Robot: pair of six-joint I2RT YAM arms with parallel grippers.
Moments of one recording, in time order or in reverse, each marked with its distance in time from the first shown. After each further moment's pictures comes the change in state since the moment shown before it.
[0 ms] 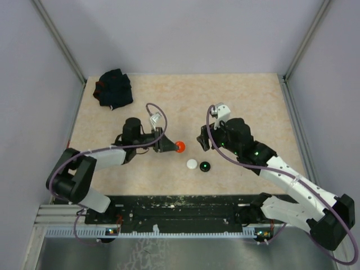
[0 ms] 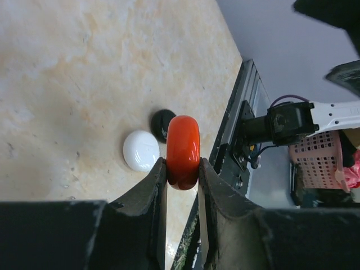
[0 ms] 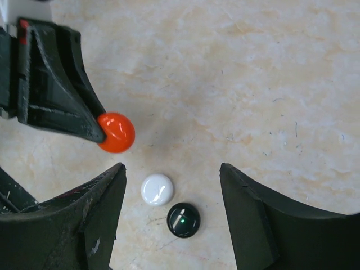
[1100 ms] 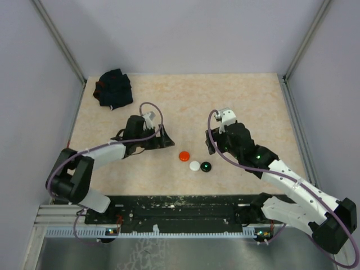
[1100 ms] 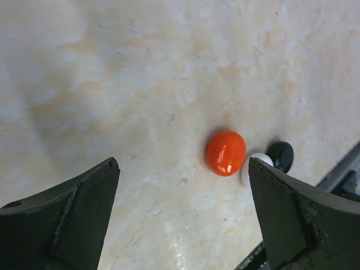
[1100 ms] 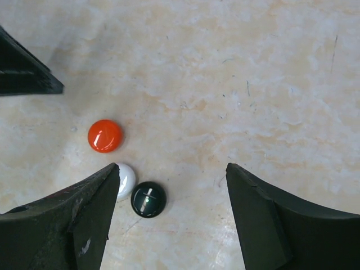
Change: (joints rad) left arm -0.039 0.104 0.107 -0.385 -0.457 0.067; right arm 0.000 -0.046 -0.055 -0.091 0.183 0.000
